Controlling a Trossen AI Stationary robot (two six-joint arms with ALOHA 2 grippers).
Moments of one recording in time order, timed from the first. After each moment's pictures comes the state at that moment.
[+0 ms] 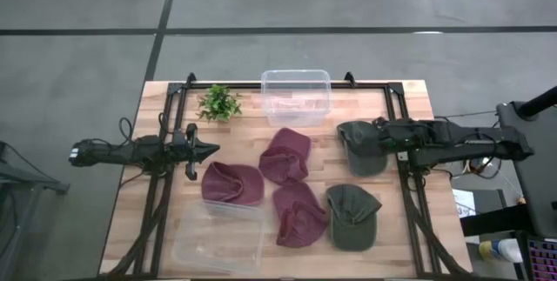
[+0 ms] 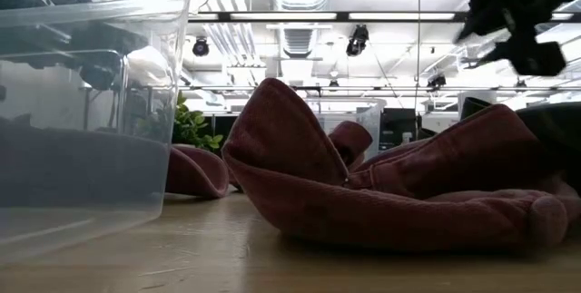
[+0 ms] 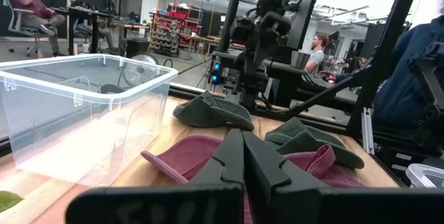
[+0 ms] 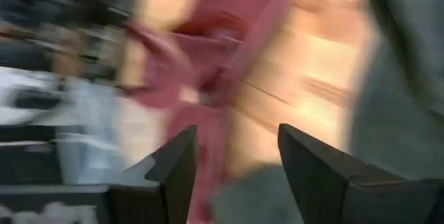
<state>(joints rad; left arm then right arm) -0.09 0.00 0.01 0.05 -0.24 -0.18 -0.02 0.62 0.62 -0.69 0.04 1.26</state>
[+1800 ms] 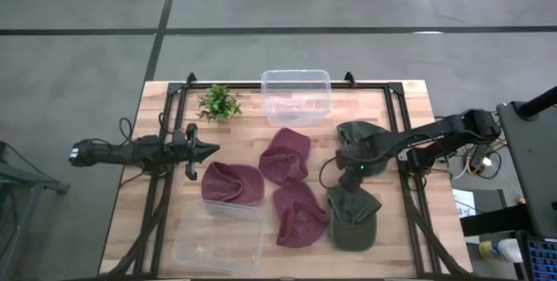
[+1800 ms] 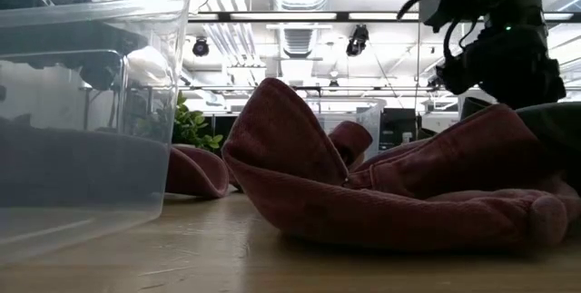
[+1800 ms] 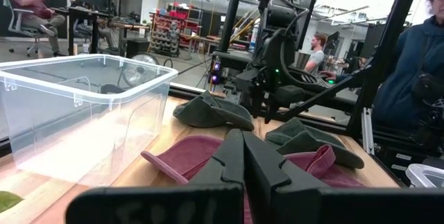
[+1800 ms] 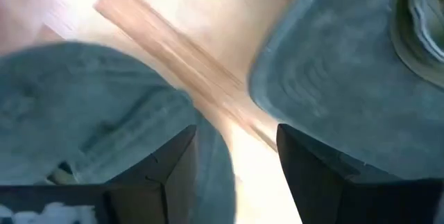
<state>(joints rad) -0.09 0.00 0.01 0.05 -0.24 -0.18 0.11 1.36 0.79 -0.92 -0.09 0.97</state>
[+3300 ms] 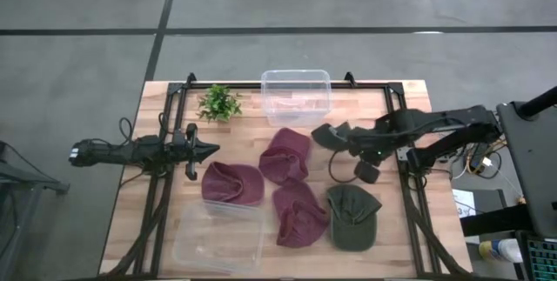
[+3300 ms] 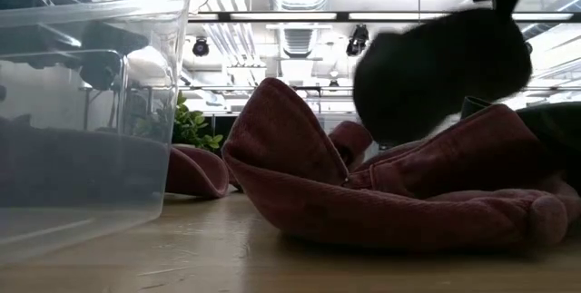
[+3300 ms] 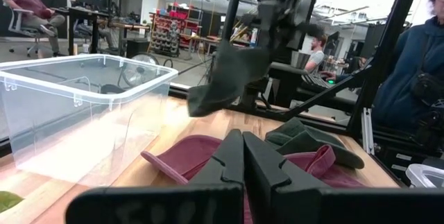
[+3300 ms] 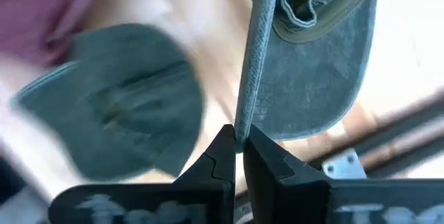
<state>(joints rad) -0.09 0.00 0.01 0.05 -0.24 -0.18 0.15 1.32 1.39 -1.53 0.03 0.64</state>
